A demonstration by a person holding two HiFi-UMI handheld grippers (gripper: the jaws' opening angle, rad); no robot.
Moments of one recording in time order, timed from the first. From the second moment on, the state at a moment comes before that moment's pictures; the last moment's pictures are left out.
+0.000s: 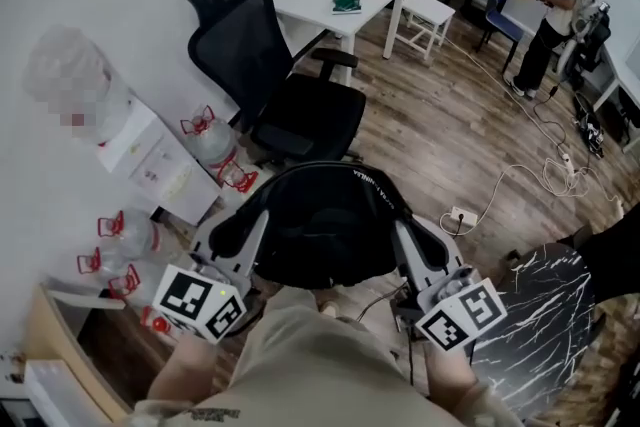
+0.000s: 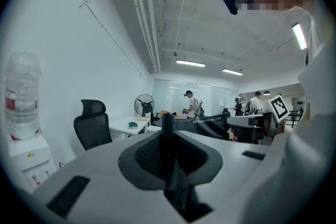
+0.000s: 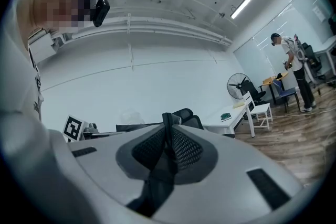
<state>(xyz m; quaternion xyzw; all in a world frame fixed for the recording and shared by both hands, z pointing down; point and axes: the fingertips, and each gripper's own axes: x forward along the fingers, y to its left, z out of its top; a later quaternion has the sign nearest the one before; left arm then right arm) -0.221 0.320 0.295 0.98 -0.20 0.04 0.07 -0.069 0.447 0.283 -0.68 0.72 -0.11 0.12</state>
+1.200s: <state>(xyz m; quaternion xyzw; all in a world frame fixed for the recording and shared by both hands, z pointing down) -0.149 0.222 0.322 0.98 -0.18 0.05 0.08 -0.002 0.352 0.308 -0.69 0.70 -0.12 0.11</state>
